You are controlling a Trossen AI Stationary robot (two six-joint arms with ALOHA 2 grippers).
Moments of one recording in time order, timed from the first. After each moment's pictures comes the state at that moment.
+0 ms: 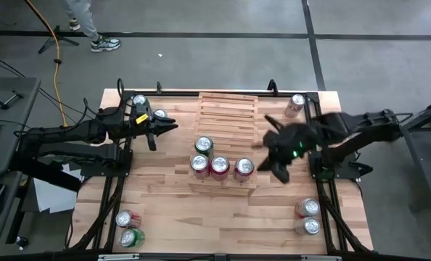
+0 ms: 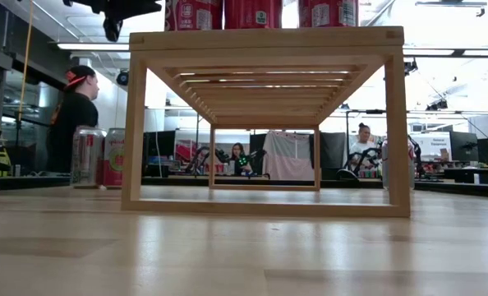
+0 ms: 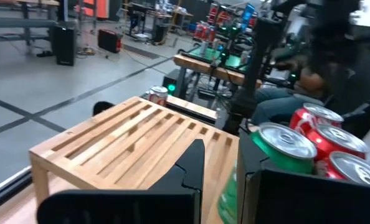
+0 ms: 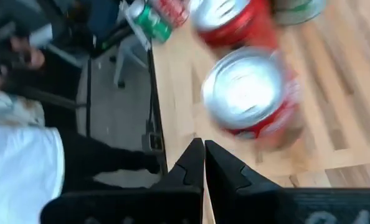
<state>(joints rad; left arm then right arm) 0.12 0.65 0.64 -0.08 -0.16 -0.25 0.27 1.27 1.49 -0.93 -0.11 0.68</state>
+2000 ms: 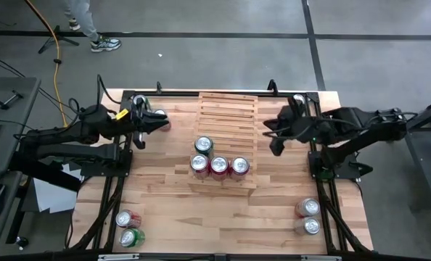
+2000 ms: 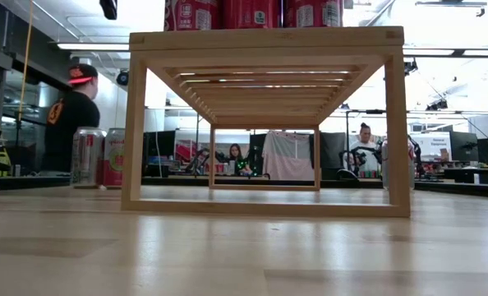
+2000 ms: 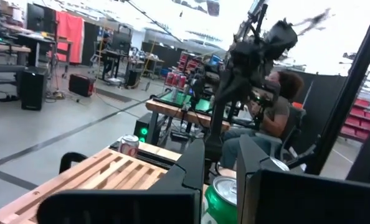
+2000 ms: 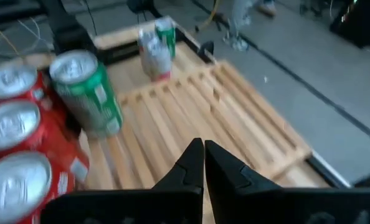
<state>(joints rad) 0.12 0.56 0.65 0.06 -0.08 -0.24 0.22 1.19 1.49 -0.98 0.64 0.45</state>
